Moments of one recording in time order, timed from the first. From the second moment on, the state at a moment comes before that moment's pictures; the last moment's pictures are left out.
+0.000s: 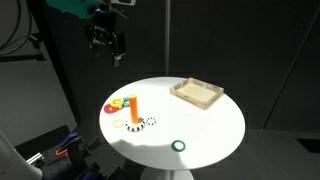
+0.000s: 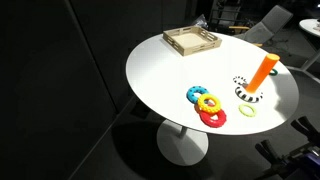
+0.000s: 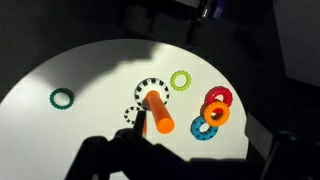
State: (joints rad) arm 0.03 -0.60 -0.26 -2.40 0.06 1.74 -0.43
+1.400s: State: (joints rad) arm -0.10 -0.42 -0.27 -2.41 -0.05 2.06 -0.43
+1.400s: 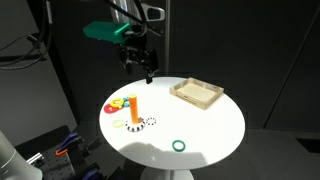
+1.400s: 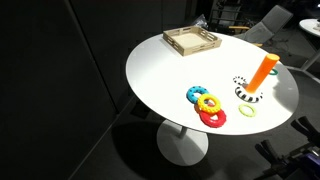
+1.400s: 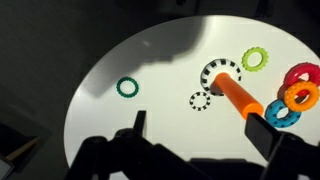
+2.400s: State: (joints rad) arm -0.19 -0.19 -0.28 -2.41 -0.12 2.30 -0.42
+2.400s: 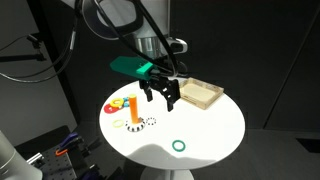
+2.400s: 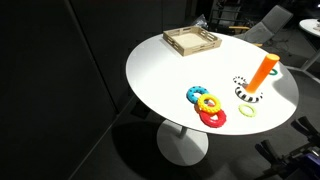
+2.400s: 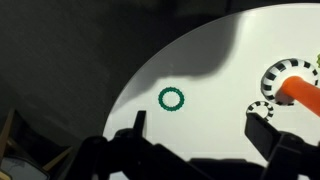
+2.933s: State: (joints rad) arm -0.20 -0.16 -0.28 -2.41 -0.12 2.32 -0.40
